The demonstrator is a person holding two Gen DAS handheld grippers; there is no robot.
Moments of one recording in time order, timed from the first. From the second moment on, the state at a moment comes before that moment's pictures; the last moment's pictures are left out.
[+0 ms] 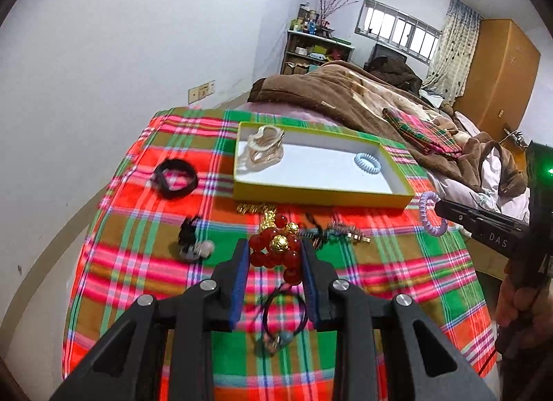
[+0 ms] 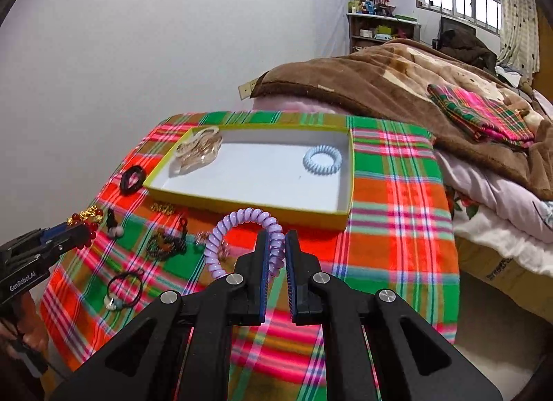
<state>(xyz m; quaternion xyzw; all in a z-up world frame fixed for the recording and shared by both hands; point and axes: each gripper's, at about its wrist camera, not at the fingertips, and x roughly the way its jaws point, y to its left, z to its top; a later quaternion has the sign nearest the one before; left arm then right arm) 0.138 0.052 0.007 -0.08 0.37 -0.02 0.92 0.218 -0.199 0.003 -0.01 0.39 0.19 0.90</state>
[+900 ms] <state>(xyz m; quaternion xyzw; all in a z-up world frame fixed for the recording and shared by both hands) 0.282 0.056 -0.028 -0.08 0.43 -0.04 0.90 0.339 -0.192 -0.044 -0.03 0.44 0.16 0.88</state>
